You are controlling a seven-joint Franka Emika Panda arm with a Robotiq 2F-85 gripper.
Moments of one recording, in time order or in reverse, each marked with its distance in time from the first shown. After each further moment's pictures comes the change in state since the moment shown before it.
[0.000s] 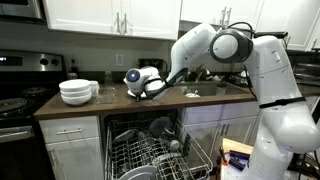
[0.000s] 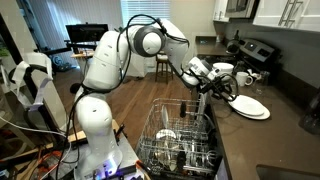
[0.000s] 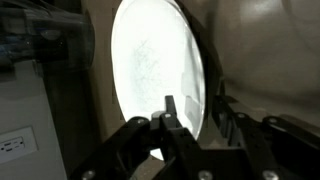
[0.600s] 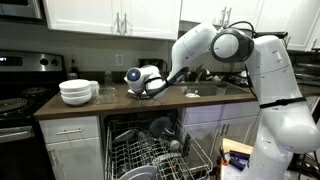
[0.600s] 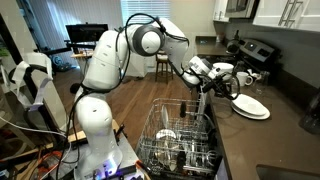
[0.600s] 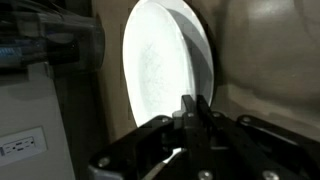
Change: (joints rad) arm 0.005 -0.012 -0.012 0.001 -0.017 -0.013 0.001
